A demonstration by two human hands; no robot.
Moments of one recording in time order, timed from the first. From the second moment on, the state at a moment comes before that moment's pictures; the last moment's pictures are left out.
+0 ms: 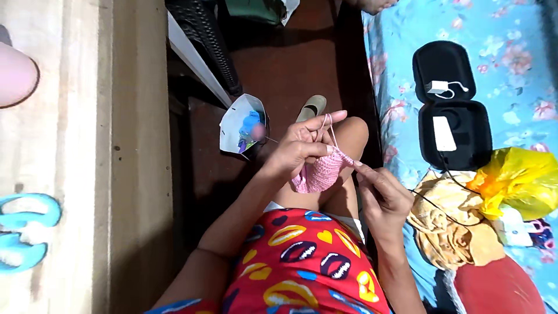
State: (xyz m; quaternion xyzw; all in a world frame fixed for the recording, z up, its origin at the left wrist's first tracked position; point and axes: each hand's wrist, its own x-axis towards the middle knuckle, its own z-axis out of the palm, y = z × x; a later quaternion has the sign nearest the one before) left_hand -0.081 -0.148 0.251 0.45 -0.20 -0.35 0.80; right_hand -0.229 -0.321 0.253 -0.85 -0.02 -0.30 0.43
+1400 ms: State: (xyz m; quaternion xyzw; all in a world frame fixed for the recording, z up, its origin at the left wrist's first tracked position) left_hand -0.123 -0.172 0.282 0.57 -0.23 -0.10 0.78; right_hand -0.219 -0.303 0.252 -0.85 0.03 -0.39 0.36
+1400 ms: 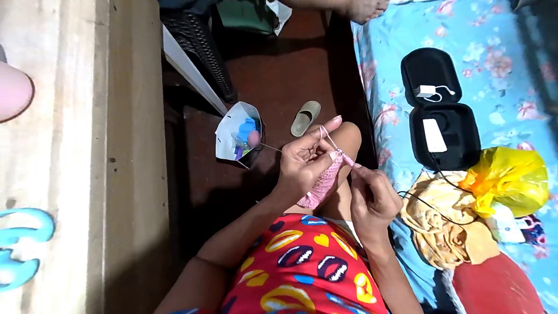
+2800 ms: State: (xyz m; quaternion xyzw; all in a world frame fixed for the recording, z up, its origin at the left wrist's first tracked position) left_hand -0.074 -0.140 0.251 0.44 -0.32 -0.30 0.79; right_hand -0.215 -0.331 0.247 -0.64 0.07 -0.06 0.77
